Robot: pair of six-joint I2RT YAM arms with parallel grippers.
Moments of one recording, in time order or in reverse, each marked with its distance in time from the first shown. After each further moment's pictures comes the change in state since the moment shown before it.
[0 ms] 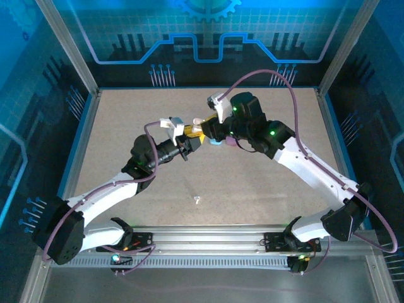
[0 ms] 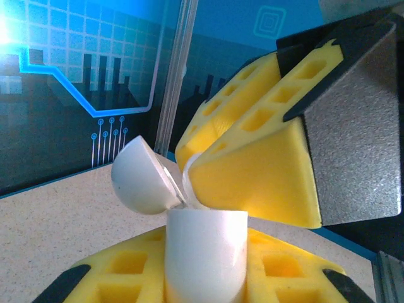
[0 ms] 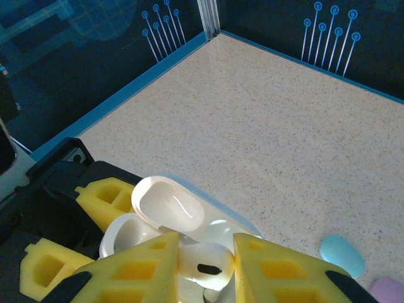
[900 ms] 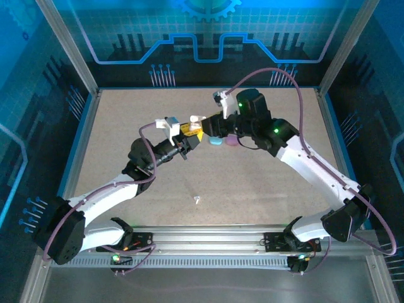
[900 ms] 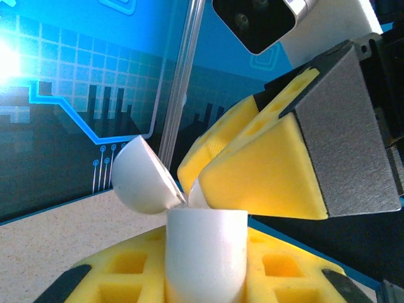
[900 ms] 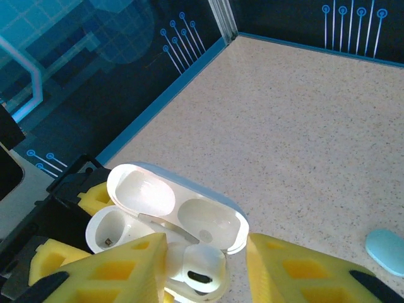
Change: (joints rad) left arm 0.000 0.000 -0.034 0.138 -0.029 -0.037; right arm -0.057 -0.006 -0.004 0.024 -0.137 0.148
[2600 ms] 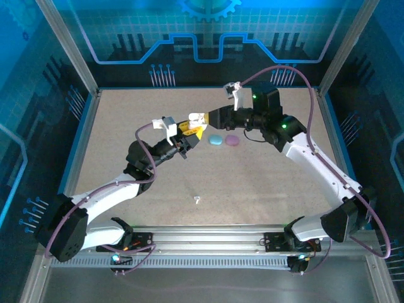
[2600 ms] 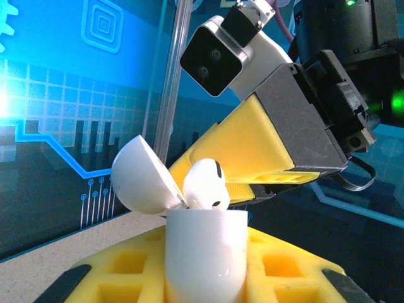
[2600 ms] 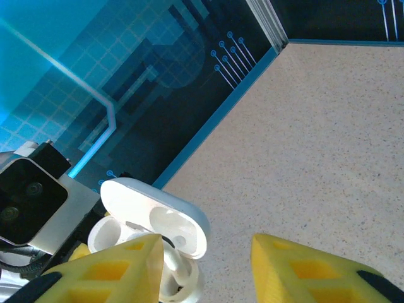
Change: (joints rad) left arm 0.000 0.026 -0.009 0.150 0.027 -0.014; right arm -0.131 -0.007 -0.039 0.125 -0.300 0.158
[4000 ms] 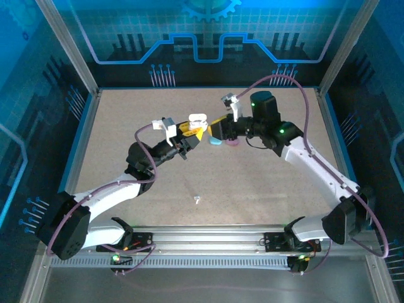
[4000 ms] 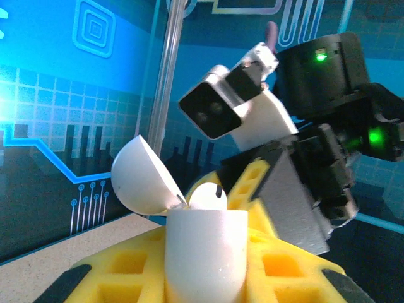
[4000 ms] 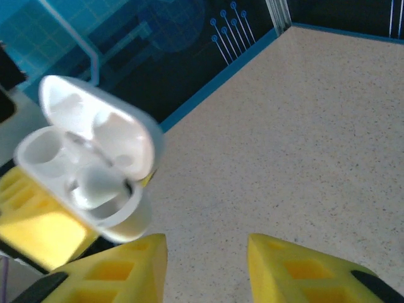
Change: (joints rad) left arm 0.000 0.019 -0.014 0.067 0.019 -0.026; right arm -0.016 -0.002 -0.116 0.009 -0.036 -0.236
